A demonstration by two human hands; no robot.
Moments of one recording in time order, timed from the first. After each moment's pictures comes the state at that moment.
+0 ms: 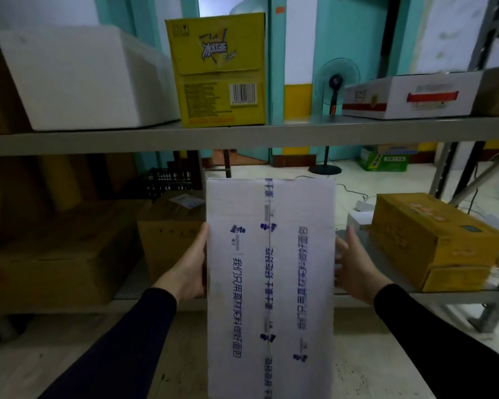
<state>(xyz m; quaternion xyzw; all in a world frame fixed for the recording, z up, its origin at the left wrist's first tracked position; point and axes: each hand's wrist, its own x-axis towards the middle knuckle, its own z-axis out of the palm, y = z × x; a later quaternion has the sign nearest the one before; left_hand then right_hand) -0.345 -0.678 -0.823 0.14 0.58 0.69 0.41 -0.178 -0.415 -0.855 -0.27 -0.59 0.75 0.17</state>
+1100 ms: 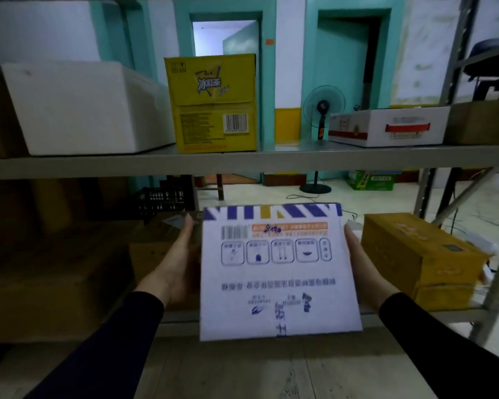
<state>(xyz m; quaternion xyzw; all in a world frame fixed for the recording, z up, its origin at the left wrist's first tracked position) -0.328 -0.686 -0.764 0.17 0.61 0.71 0.32 -0.141 -0.438 -0.783 -0.19 -0.57 0.77 0.19</state>
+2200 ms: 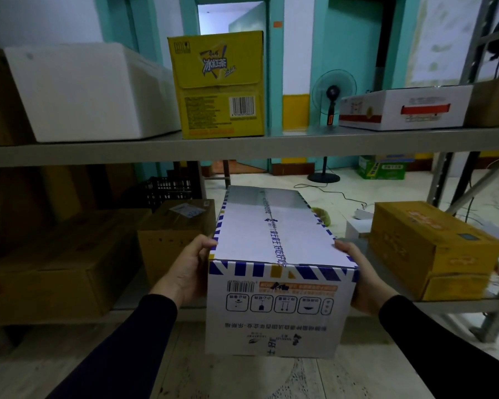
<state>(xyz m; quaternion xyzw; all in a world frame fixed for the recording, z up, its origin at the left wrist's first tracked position) -0.334 -0.684 -0.804 0.17 0.57 0.73 0.34 -0.156 -0.437 -0.829 -0.30 -0.54 0.77 0.16</state>
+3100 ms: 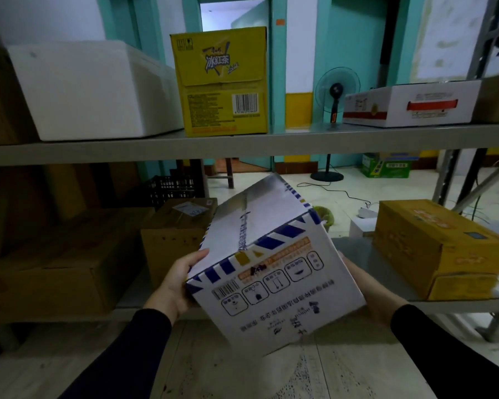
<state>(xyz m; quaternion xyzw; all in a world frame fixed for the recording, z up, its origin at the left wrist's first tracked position) -0.345 -0.698 -0.826 0.07 0.56 0.74 0.36 -0.153 -0.426 -0.852 -0.31 -0.61 0.72 0.12</state>
